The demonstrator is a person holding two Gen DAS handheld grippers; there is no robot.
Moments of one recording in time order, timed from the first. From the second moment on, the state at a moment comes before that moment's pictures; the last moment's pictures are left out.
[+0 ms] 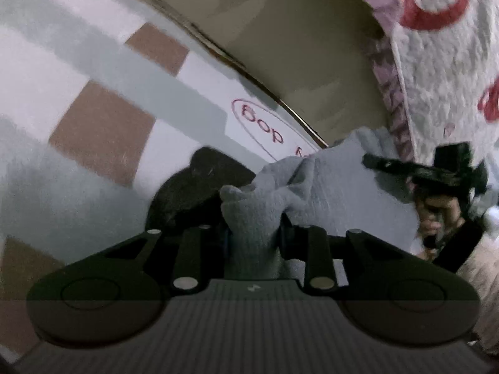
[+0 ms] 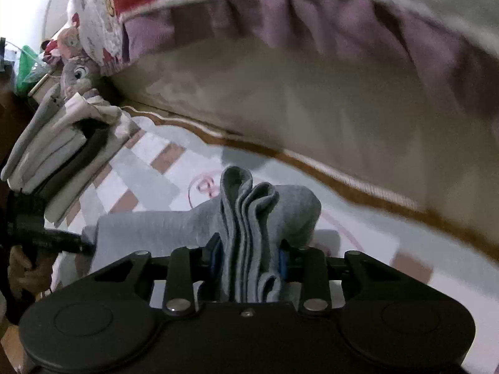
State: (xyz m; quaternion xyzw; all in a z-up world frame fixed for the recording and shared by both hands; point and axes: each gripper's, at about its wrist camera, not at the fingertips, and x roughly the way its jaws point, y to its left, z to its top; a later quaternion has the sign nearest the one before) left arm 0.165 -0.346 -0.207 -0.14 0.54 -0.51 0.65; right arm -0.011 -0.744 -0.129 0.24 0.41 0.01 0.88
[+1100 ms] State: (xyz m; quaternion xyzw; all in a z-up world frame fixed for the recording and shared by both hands) left arm 0.161 -0.365 -0.204 -0.12 0.54 -0.52 0.65; right arm -0.109 -0.638 -0.205 0.45 0.18 -0.28 0.83
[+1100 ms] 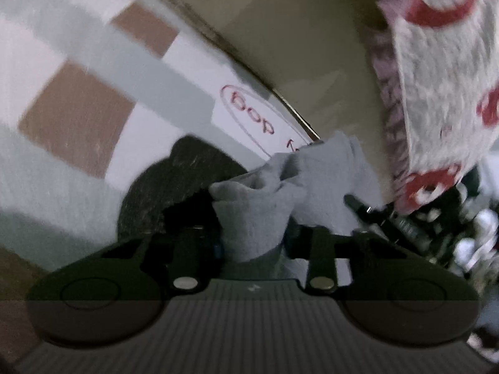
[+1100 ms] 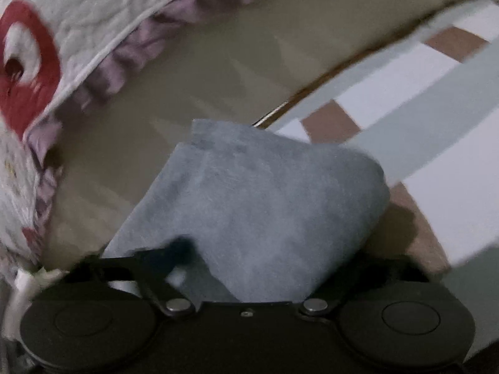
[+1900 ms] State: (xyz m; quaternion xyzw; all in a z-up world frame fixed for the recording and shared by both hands) left arm 0.206 -0.149 -0.031 -0.14 0.35 -0.39 0.84; right arm 0.087 -0.515 -0.031 0.24 0.16 -0.01 0.96
